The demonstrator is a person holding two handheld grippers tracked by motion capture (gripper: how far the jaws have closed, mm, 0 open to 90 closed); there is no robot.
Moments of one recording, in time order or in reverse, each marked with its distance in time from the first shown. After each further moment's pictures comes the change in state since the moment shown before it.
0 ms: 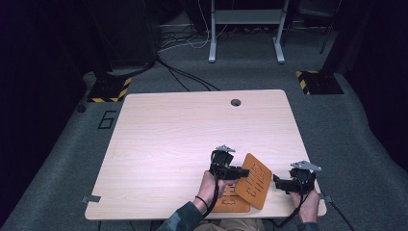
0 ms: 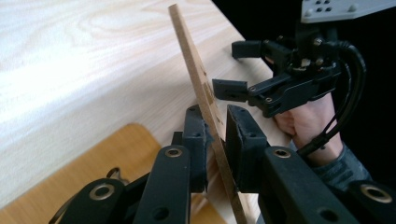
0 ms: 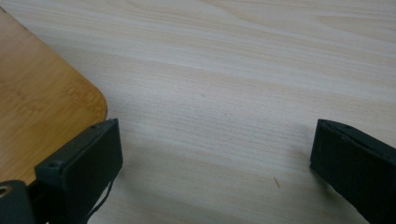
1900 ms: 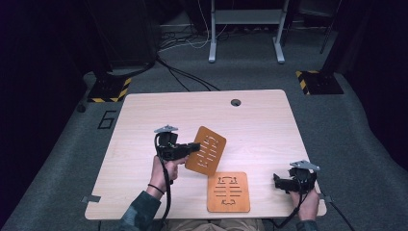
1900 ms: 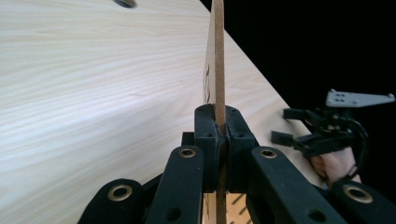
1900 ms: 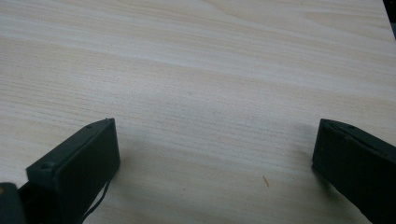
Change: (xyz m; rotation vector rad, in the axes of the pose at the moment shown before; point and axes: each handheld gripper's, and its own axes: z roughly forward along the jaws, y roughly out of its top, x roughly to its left) left arm 0.069 0.011 -0.151 -0.239 0.181 -0.070; right arm 0.002 0.001 0.002 0.022 -0.051 -0.001
